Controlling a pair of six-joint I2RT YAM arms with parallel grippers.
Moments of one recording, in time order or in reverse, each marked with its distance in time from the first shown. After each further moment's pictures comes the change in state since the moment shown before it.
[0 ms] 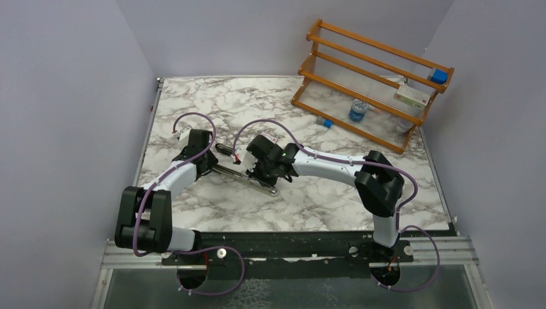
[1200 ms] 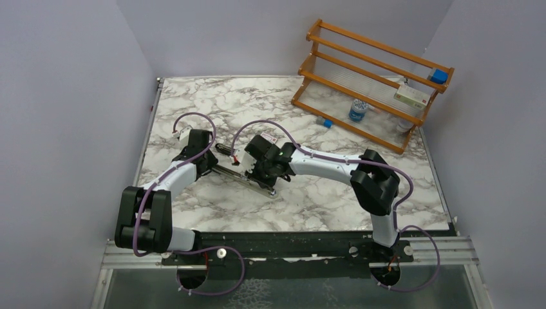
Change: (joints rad) left arm 0.000 0.000 0.000 0.000 0.000 0.007; right arm 0.000 0.037 0.036 -0.041 -0.029 0.000
